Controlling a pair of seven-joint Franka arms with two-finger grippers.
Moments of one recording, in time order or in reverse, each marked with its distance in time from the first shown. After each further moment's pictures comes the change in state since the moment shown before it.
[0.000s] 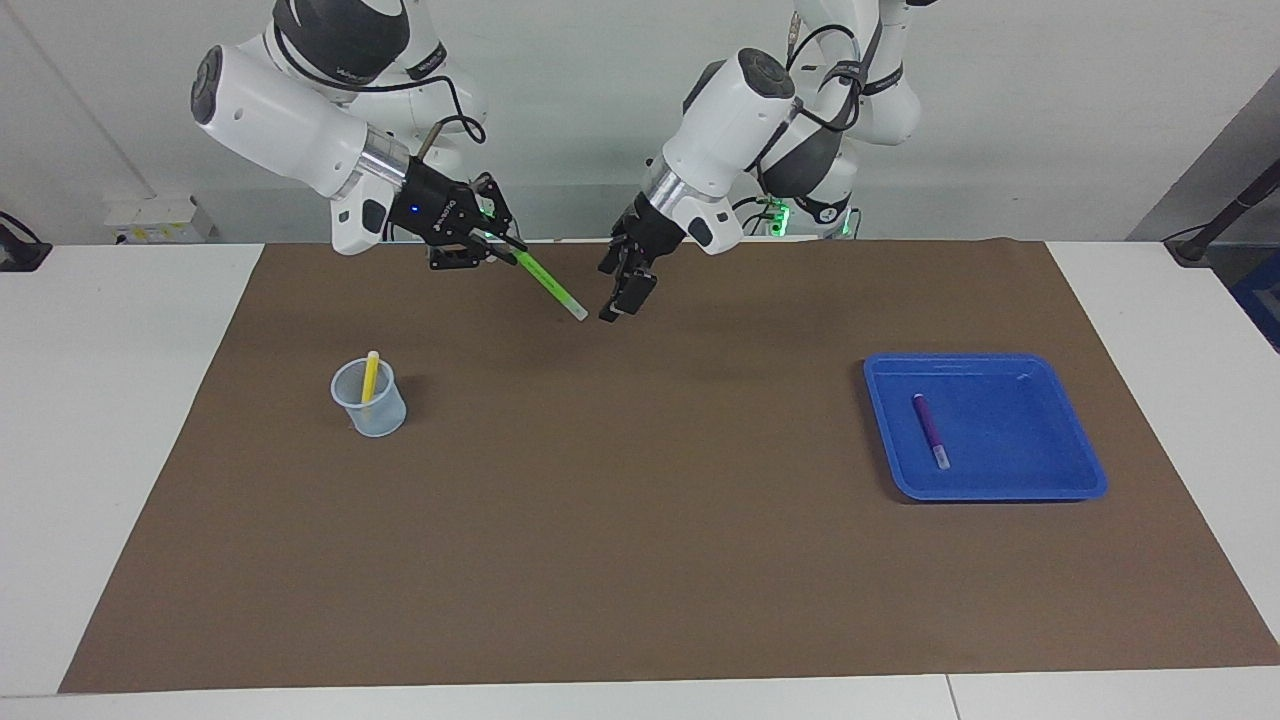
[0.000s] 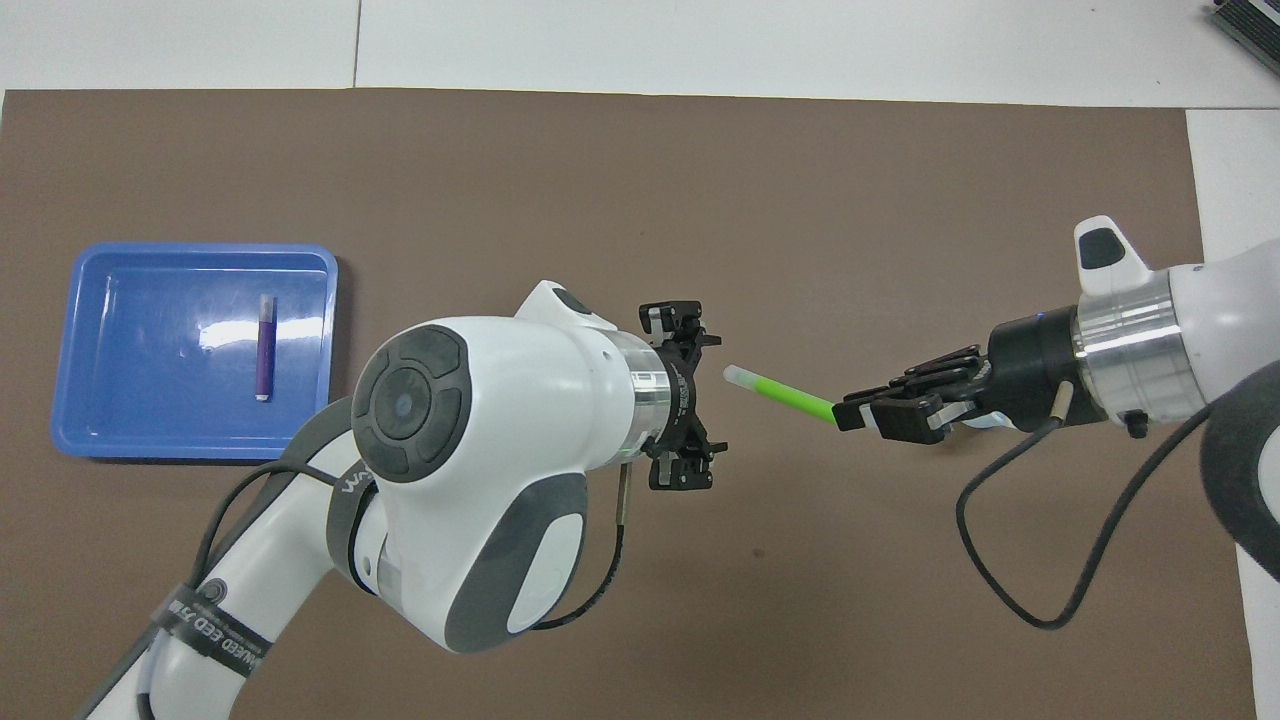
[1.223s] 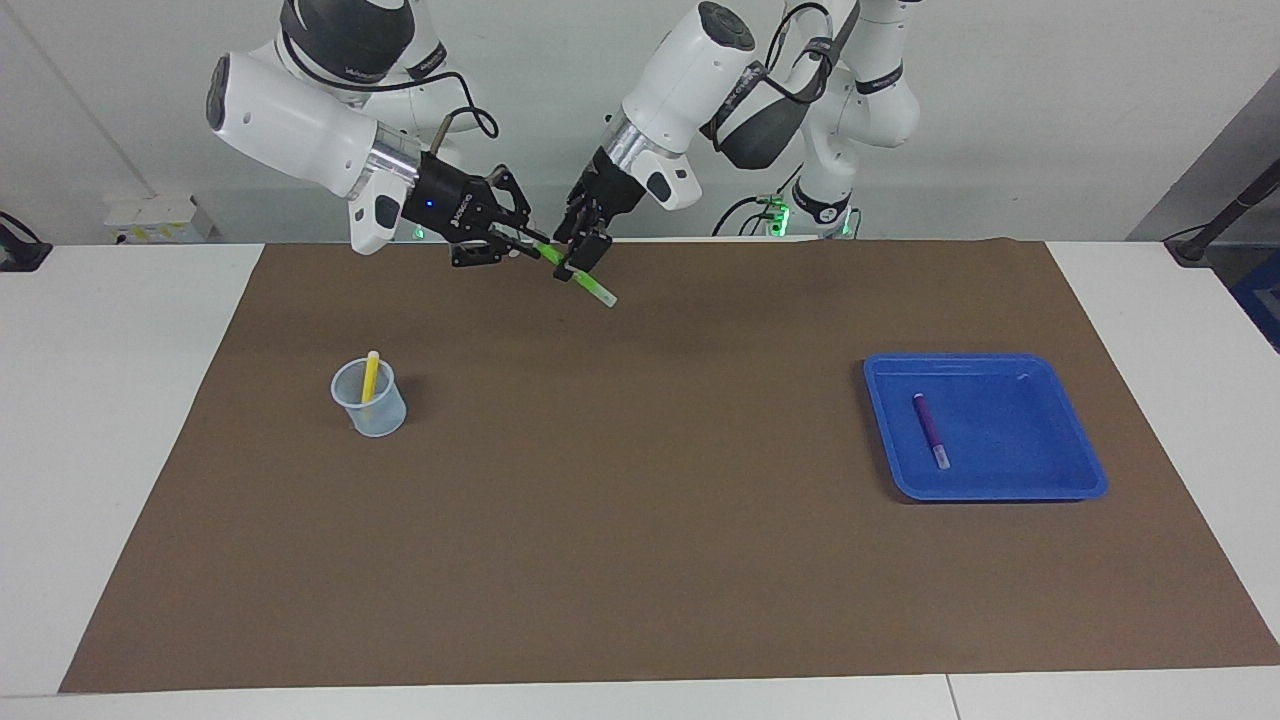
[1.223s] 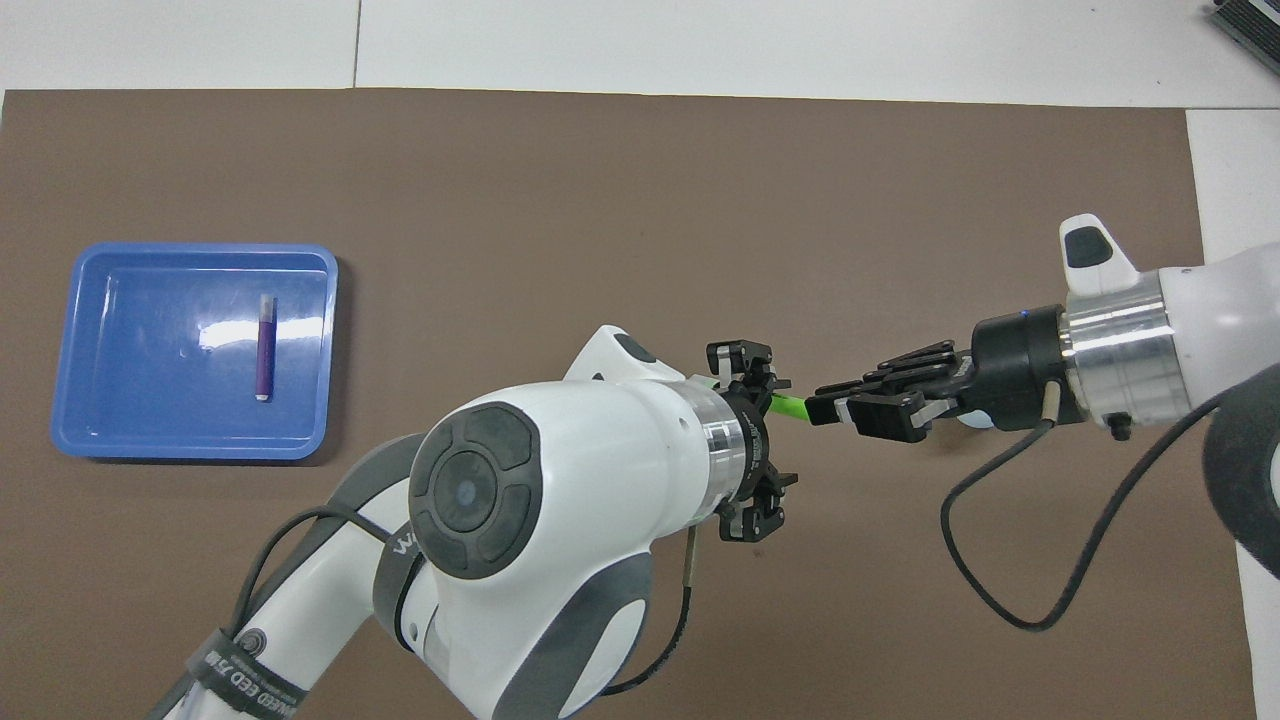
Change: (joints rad) left arm -0.071 -0.018 -0.011 0.031 0.001 0.018 -0.077; right arm 0.015 -0.006 0.000 -0.014 0.093 0.027 -0.034
